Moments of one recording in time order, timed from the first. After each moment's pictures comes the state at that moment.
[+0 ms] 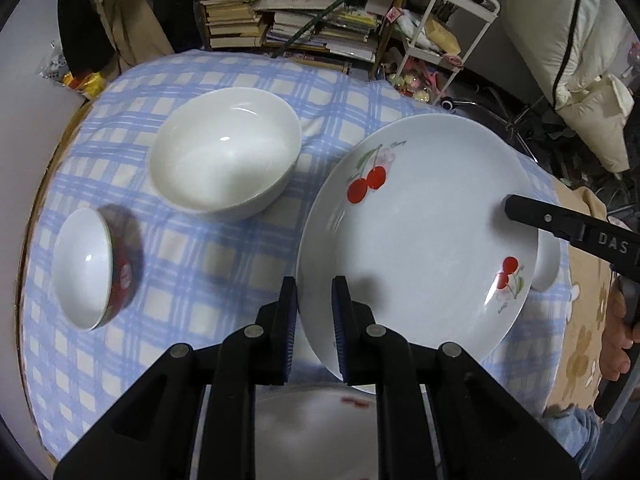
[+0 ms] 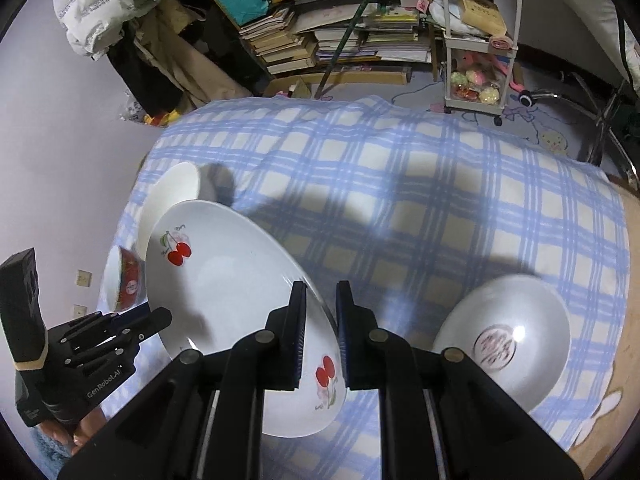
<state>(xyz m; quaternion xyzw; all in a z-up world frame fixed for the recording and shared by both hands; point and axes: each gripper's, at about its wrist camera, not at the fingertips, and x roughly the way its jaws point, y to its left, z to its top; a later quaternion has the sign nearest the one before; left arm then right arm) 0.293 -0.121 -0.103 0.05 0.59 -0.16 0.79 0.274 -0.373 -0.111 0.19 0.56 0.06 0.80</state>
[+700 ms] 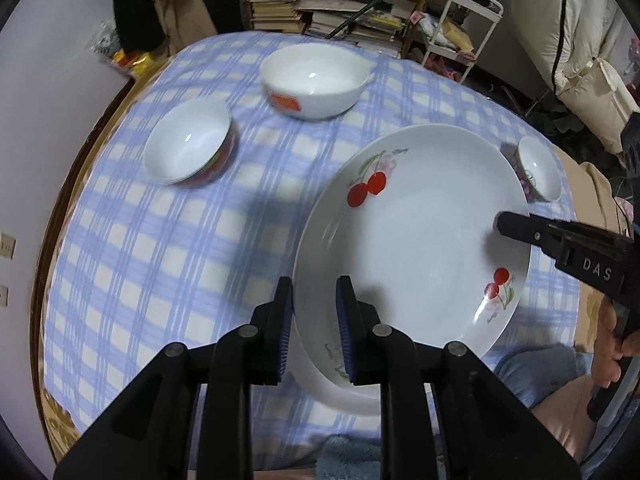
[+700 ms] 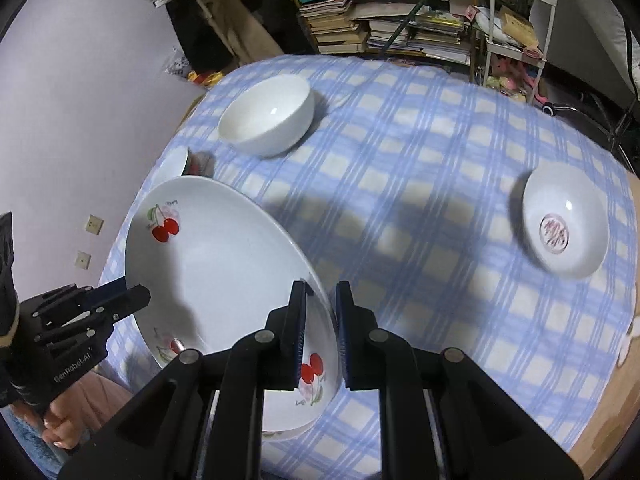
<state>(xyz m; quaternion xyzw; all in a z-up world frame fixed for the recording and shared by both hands) 0.164 -0.021 -0.088 0.05 0.57 -0.11 0.81 0.157 -0.264 -0.107 0.14 0.56 0.10 0.81</state>
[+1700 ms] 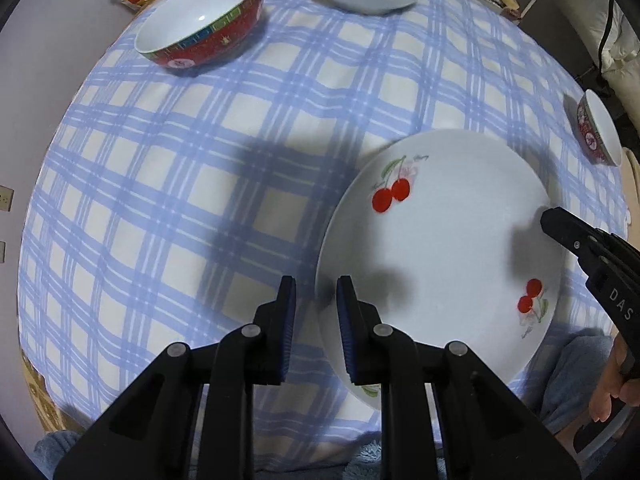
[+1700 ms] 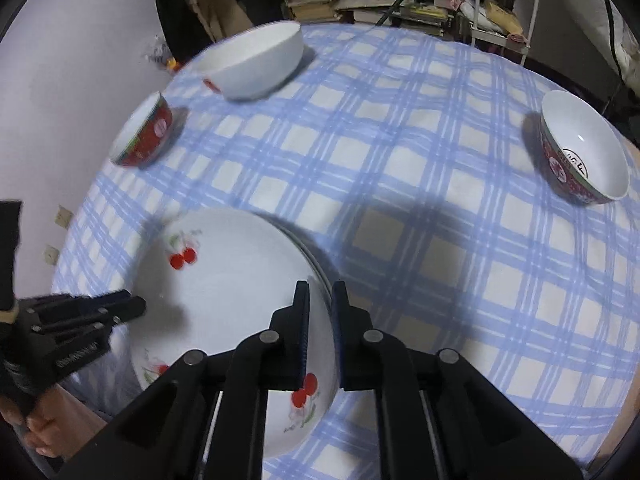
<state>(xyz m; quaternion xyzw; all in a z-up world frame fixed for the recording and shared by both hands) 0.161 -0.002 -0.183 0.05 0.65 -0.06 0.76 0.130 -0.229 -0.178 0.09 0.56 0.05 0.82</state>
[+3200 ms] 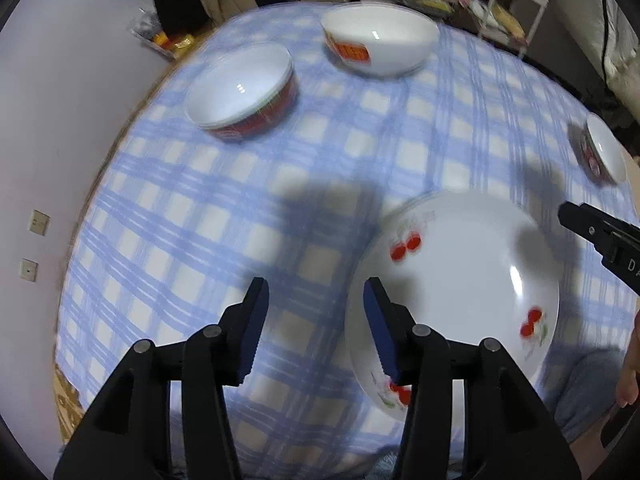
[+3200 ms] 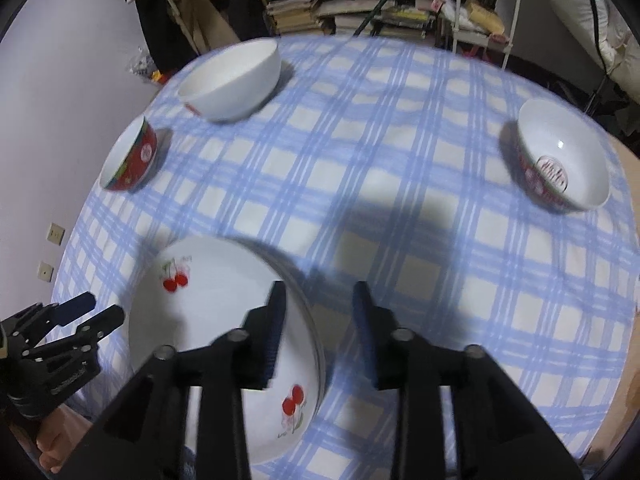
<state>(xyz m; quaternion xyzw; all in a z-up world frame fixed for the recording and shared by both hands) 0.163 0.001 -0.128 0.09 0.57 -0.02 0.82 0.142 -0.248 -0.149 0.11 0.53 0.02 0.84</state>
